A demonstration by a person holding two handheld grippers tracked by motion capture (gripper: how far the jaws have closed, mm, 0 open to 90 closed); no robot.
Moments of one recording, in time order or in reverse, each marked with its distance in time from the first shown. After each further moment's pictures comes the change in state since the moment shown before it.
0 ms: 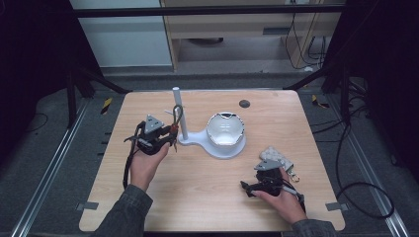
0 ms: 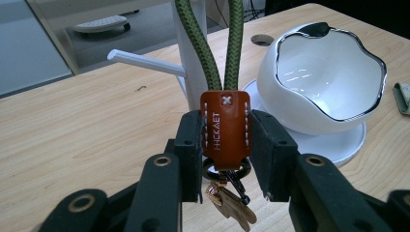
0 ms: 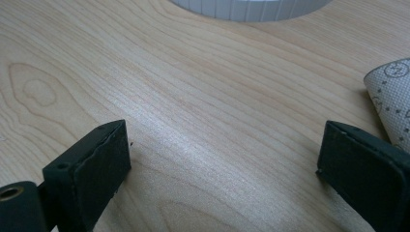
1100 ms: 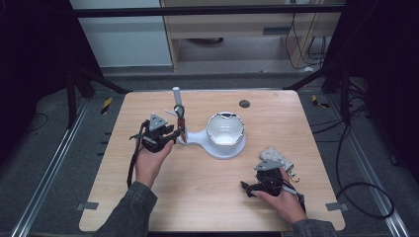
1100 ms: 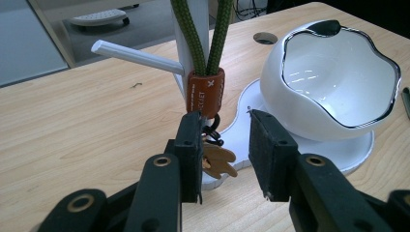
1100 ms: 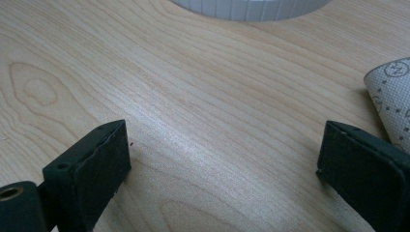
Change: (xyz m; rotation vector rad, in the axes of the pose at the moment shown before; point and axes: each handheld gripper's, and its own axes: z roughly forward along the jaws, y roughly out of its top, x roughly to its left) left arm 0.000 -0.001 0.018 0.008 -0.001 -0.029; right arm 0.000 0.000 -0.001 0.003 0.002 0.004
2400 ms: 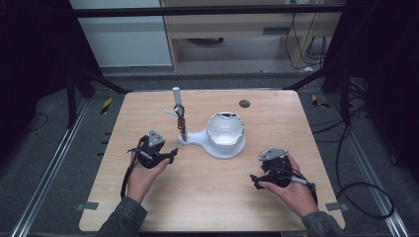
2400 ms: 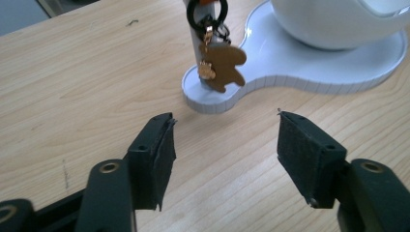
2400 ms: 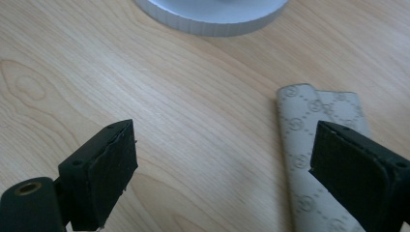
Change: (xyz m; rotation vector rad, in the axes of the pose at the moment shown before) left arm 0.004 -0.052 -0.004 0.152 0.016 0.103; right arm -0.012 0.039 -0.040 0.132 -0.097 -0.088
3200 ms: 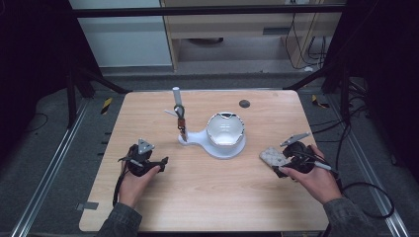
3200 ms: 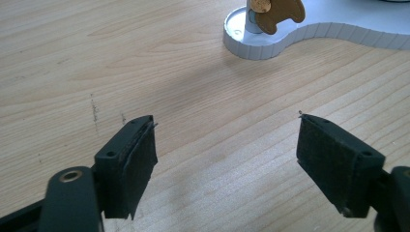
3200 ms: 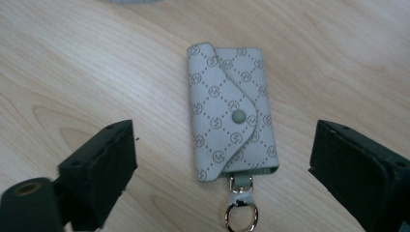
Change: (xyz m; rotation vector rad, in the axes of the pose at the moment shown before) left arm 0.022 -0.041 0.002 0.045 0.044 -0.085; right arm -0.059 0.005 -0.034 0.153 -0.031 0.069
